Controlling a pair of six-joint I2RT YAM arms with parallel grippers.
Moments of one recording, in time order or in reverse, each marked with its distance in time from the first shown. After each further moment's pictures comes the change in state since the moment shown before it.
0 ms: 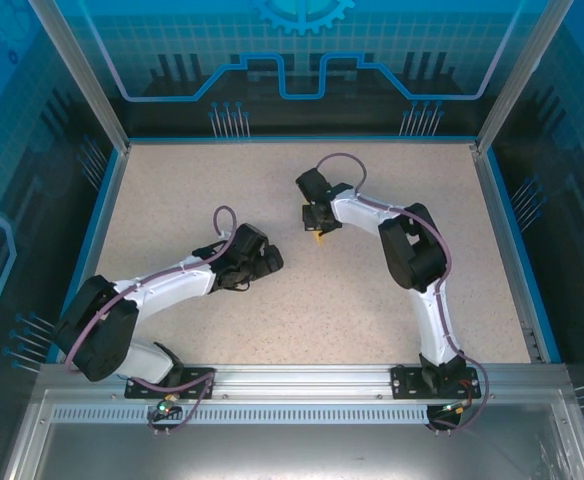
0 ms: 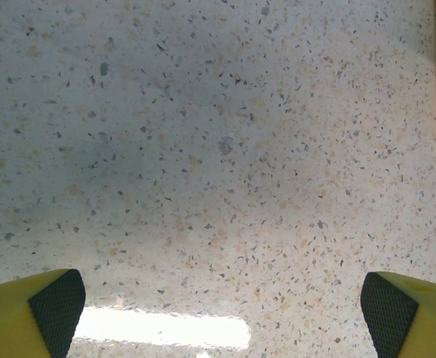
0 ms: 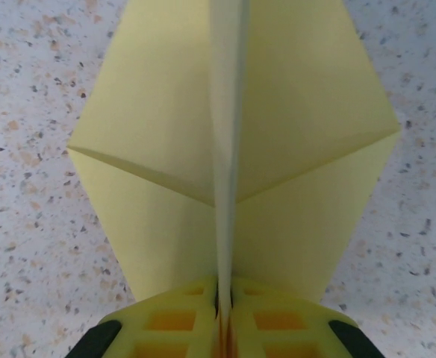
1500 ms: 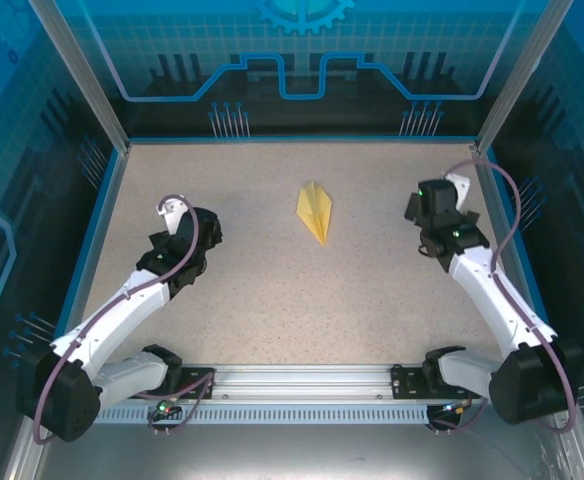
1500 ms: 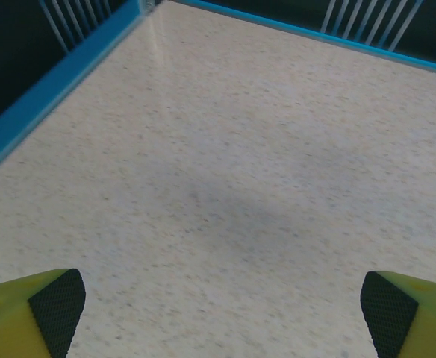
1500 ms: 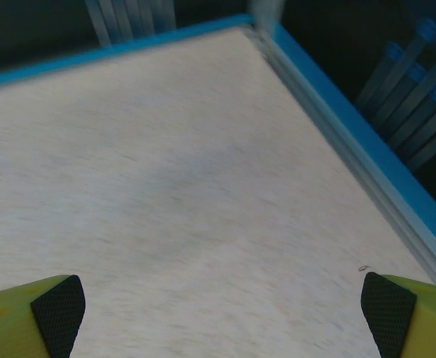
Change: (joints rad) left arm 0.225 -0.359 -0.024 -0.044 -0.574 0.425; right arm -0.387 -1.063 -0.755 0.123 0.399 -0.118
